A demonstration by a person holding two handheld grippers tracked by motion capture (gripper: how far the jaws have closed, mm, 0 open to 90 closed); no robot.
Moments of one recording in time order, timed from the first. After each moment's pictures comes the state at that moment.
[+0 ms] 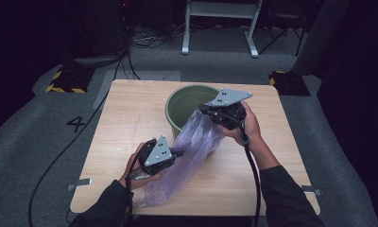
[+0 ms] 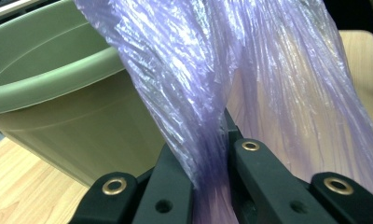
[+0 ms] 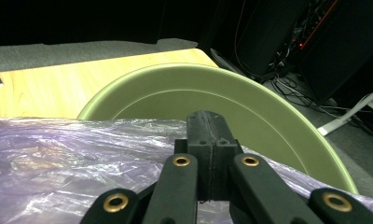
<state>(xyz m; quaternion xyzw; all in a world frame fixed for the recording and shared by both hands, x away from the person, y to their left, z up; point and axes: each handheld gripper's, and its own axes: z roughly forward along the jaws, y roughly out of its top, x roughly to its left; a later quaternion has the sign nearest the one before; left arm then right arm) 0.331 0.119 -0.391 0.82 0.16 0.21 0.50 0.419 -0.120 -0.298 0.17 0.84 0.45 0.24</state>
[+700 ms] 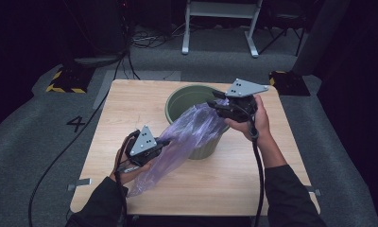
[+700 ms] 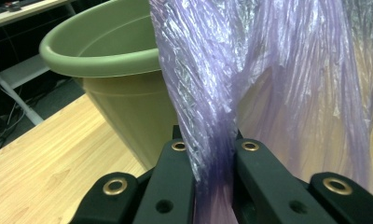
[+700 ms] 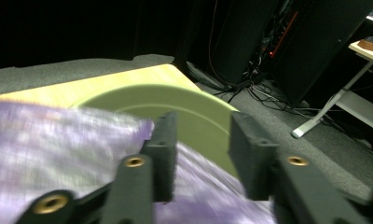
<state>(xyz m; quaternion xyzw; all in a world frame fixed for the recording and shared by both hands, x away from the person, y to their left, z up) 0.345 0.154 -0.385 0.80 0.22 0.25 0.50 0.424 -0.147 -0.280 0.21 0.81 0.47 0.28</state>
